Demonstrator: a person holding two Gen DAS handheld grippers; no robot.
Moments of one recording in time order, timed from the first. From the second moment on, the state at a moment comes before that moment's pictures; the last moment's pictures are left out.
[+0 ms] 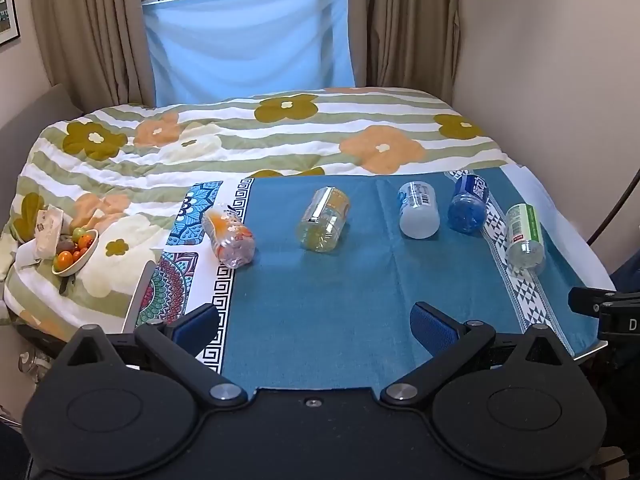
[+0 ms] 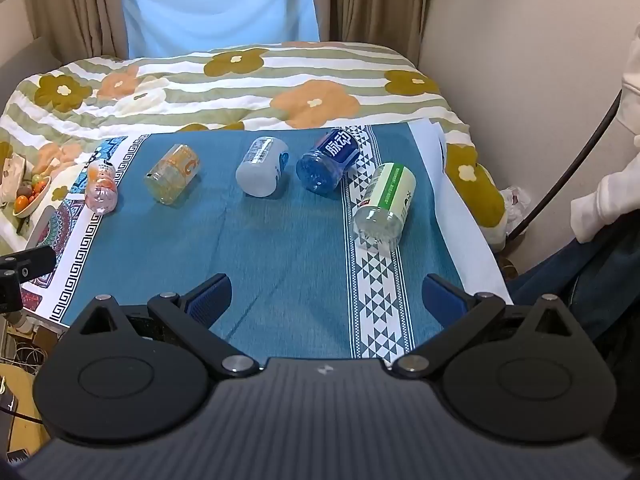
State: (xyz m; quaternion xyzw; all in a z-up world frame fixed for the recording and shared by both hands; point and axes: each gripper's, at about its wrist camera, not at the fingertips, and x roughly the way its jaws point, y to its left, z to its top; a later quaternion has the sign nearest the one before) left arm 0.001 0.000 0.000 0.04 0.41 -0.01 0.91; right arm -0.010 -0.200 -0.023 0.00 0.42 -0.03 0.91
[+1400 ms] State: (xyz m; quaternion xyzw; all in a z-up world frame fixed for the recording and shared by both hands) left arm -0.001 0.002 0.005 0.04 0.40 -0.01 0.92; right arm -0.005 -0.199 -0.022 0.00 0.42 -0.03 0.91
